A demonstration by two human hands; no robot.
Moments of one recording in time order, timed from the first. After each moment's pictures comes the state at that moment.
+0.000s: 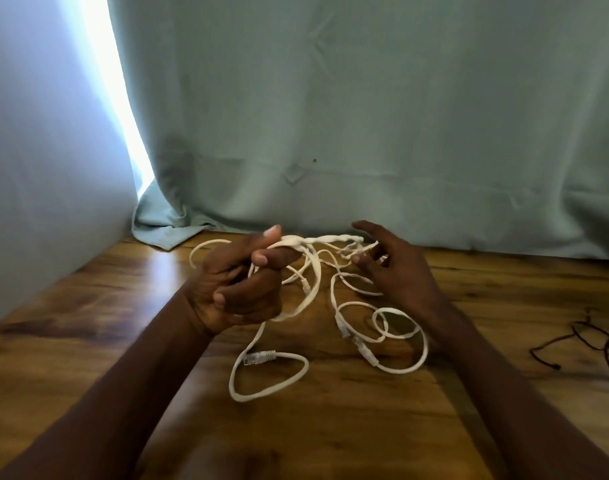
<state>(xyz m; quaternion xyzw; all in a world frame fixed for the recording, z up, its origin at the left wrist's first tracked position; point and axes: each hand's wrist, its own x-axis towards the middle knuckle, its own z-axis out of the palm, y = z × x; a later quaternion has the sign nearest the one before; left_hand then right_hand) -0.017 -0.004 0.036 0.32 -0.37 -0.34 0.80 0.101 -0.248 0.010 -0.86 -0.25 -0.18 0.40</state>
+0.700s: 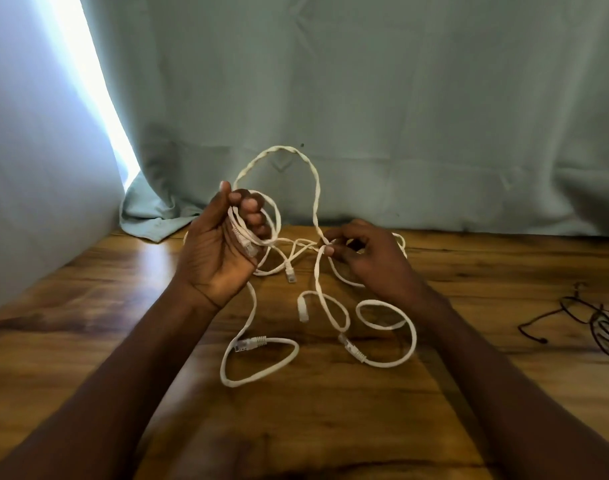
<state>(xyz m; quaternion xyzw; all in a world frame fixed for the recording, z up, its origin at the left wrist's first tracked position) 0.009 -0.007 0.032 0.30 -0.22 -0.01 0.93 0.093 -0.233 0.006 -0.82 -0.32 -0.15 0.45</state>
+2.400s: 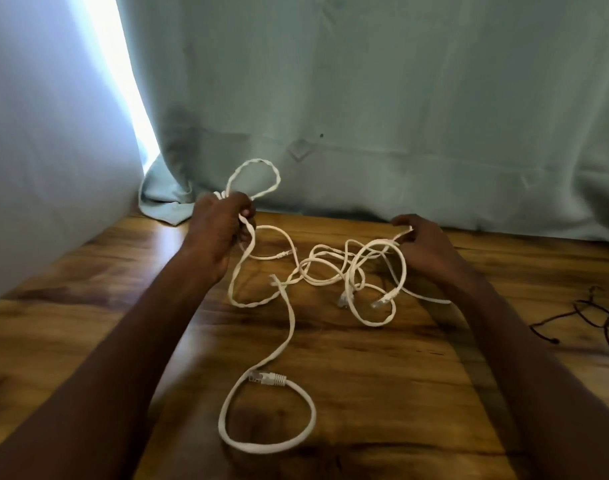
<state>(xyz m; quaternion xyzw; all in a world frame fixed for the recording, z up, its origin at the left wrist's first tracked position) 0.014 0.020 0.029 0.60 0.05 0.26 0.75 0.117 -0.276 0.011 -0.90 -0.11 -0.09 0.42</state>
